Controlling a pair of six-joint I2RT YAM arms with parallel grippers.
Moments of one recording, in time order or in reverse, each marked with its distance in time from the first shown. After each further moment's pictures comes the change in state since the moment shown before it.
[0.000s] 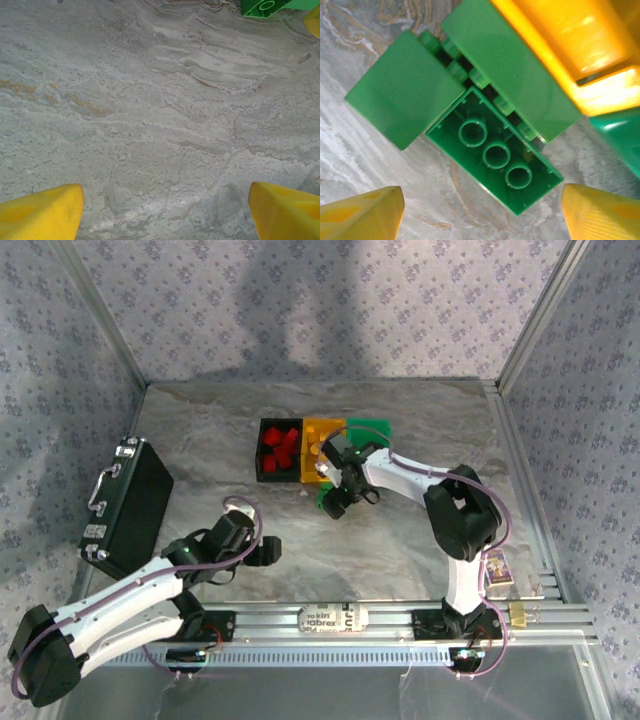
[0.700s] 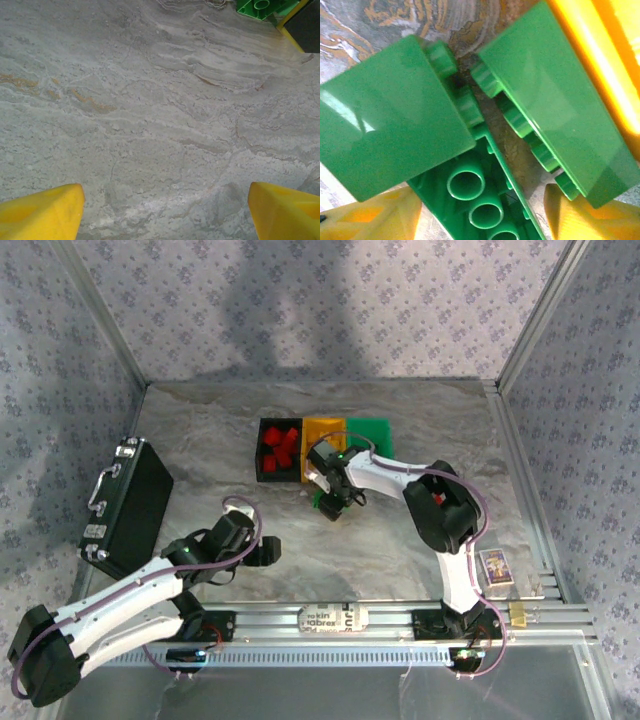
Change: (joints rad) left arm 0.000 0.000 0.000 -0.008 0.000 -0.018; right arm 0.064 0.112 0.067 -0.021 0.080 -0.033
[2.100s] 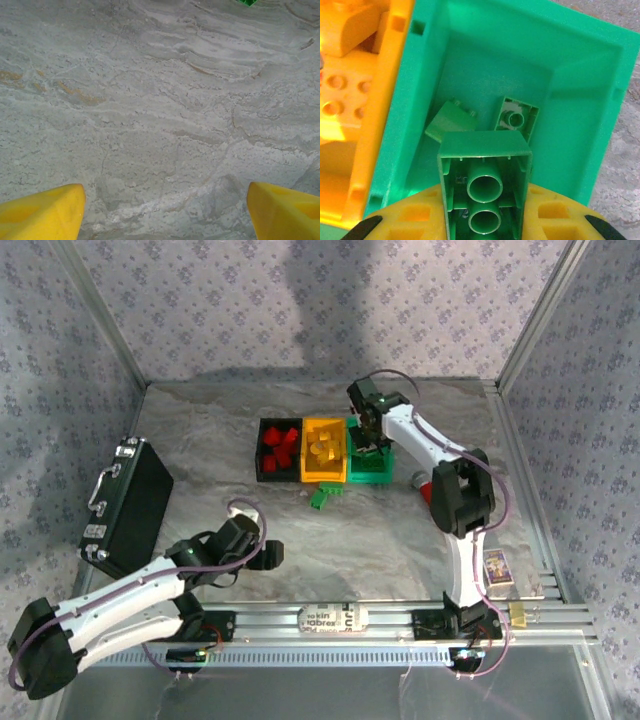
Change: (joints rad) left arm -0.067 0.014 0.001 0.000 -0.034 -0.021; right arm -0.295 0.063 0.399 -0.148 0.066 0.278
